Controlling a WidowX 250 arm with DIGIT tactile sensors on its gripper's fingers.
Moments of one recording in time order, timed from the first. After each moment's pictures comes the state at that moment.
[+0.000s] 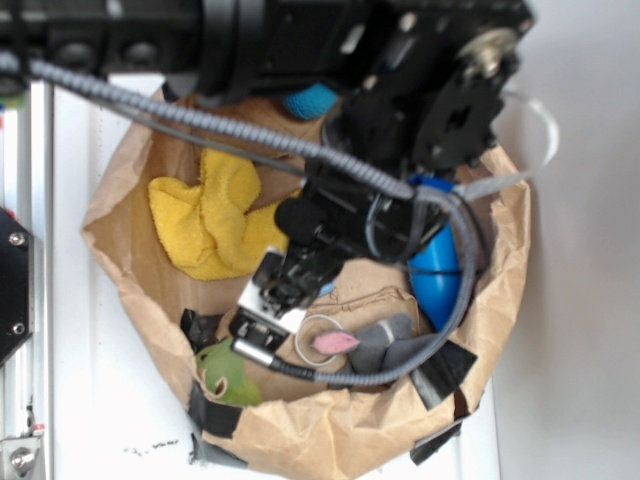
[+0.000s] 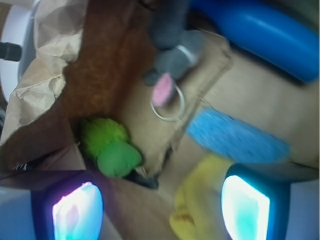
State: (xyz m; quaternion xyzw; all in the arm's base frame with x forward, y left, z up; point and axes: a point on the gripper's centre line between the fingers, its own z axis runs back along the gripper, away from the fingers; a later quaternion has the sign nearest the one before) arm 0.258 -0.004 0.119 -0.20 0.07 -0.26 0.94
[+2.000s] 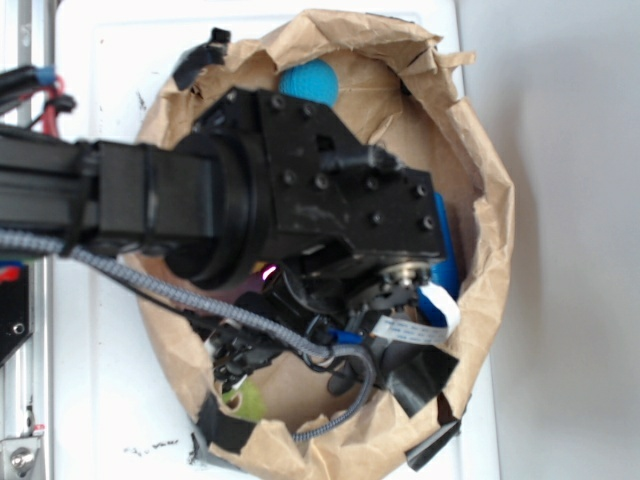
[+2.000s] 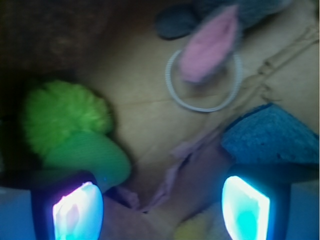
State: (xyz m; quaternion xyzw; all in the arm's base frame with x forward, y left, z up) arm 0.234 -0.034 0.064 -0.14 0.13 -0.34 0.92
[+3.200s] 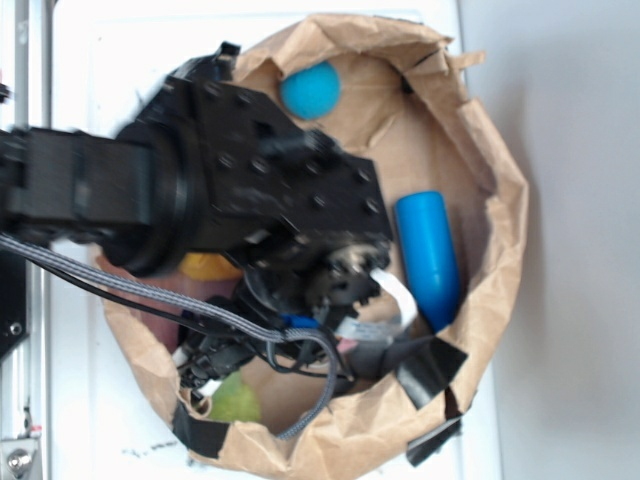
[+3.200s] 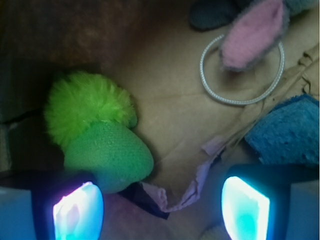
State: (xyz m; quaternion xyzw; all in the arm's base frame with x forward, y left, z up) arm 0.221 -0.046 0.060 -0.17 0.08 -0.36 0.91
